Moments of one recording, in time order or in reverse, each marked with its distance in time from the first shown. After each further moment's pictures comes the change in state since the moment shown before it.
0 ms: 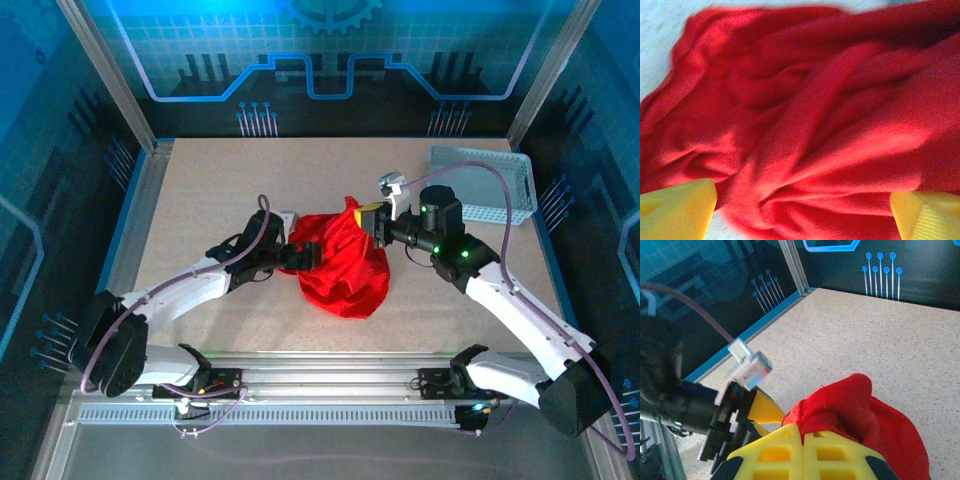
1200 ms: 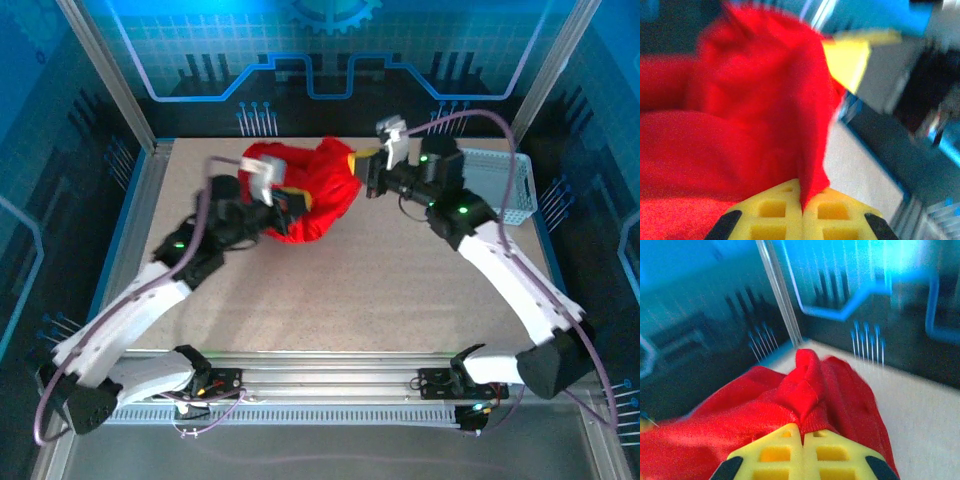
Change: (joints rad) left arm -0.057 -0.183 0.275 -0.079 0.055 0.030; right arm -0.042 0.251 0.343 -0.038 0.030 -0.018
